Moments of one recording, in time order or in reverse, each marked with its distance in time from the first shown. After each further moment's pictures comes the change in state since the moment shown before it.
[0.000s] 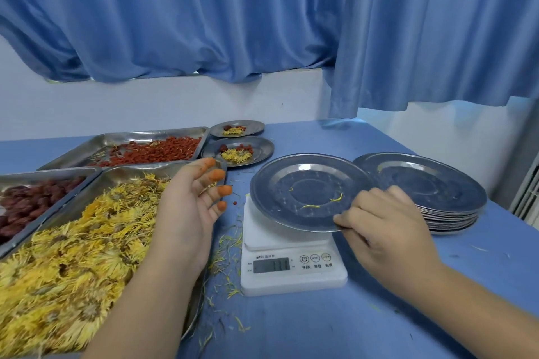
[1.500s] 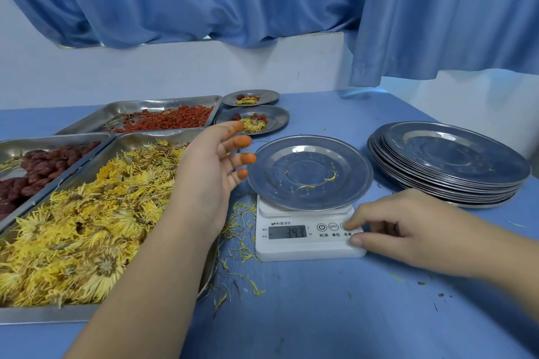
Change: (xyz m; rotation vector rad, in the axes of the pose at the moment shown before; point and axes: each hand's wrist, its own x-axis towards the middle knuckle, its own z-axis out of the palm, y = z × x) left_hand -0.002 -0.001 0.004 0.100 -0.053 -0.030; right_hand 0.000 0.005 -0.022 0.457 -0.842 0.198
